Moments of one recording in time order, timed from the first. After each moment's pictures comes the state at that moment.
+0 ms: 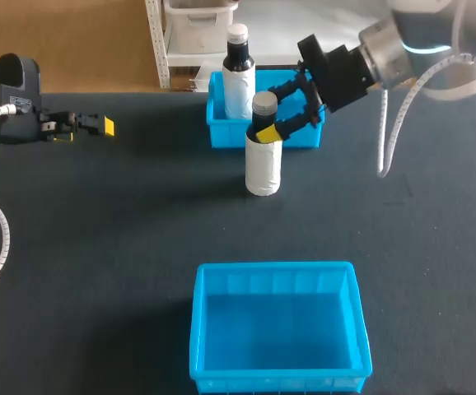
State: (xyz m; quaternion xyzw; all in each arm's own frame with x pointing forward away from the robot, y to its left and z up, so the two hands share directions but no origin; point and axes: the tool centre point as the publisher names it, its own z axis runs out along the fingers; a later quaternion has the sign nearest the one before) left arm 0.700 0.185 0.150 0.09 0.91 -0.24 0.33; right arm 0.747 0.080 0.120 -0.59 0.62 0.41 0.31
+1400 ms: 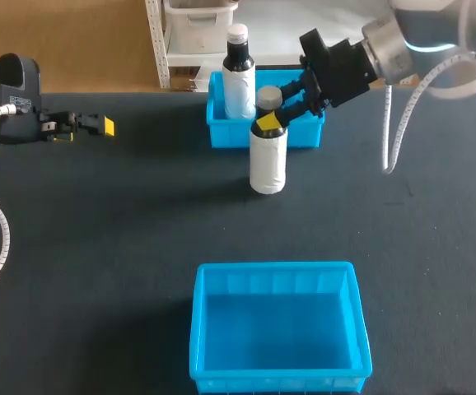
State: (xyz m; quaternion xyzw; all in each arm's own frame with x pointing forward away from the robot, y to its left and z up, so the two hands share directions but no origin) left arm 0.700 0.185 0.150 0.09 0.91 -0.24 0.33; right arm 0.752 0.077 0.129 -0.59 0.62 0.40 0.32
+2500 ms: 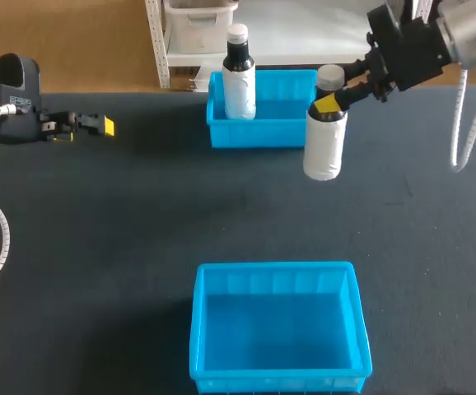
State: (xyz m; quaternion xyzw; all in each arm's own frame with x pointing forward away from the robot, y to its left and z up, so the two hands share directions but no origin) left arm 0.700 0.185 0.150 0.09 0.91 -0.24 0.33; right arm 0.735 -0.013 0.176 -0.57 0.67 0.35 0.34
